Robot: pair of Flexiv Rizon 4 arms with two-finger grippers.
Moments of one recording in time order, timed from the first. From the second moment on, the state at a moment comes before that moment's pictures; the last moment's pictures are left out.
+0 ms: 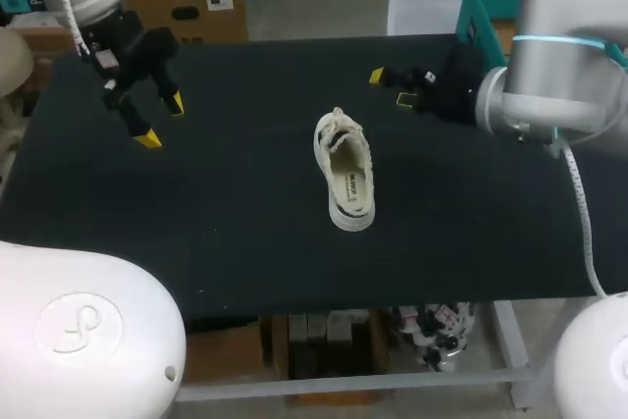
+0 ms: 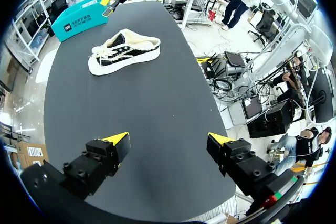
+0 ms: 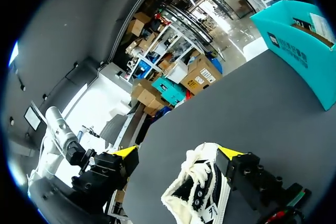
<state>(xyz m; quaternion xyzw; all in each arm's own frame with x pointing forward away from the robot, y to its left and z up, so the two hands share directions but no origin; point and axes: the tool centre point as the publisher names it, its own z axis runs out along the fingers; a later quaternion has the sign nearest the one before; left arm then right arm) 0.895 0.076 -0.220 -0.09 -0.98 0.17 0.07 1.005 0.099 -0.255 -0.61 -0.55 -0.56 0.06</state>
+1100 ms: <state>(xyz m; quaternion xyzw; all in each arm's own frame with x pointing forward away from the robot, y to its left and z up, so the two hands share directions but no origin) 0.895 0.076 -0.220 -0.09 -0.98 0.17 0.07 1.018 0.073 -0.256 -0.69 -0.60 -0.34 0.23</state>
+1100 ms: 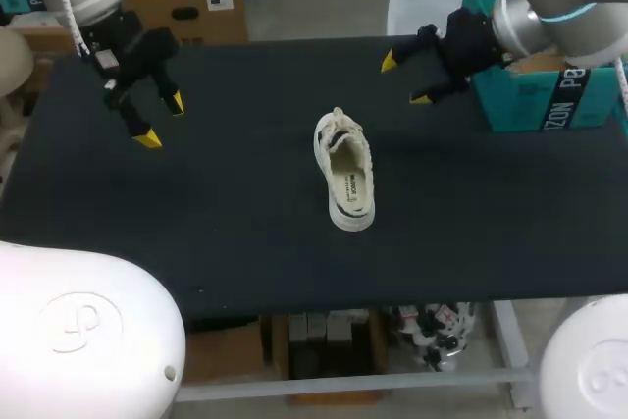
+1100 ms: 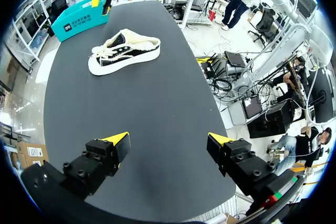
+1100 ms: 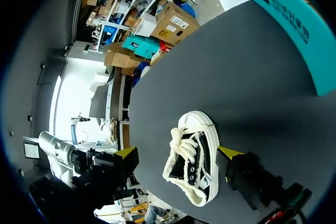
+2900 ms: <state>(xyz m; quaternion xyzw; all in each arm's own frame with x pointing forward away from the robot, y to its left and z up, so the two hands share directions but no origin) 0.895 0.076 -0.219 -0.09 -0.98 0.17 0.07 0.916 0.091 -0.297 -0.71 -0.68 -0.16 -0.04</state>
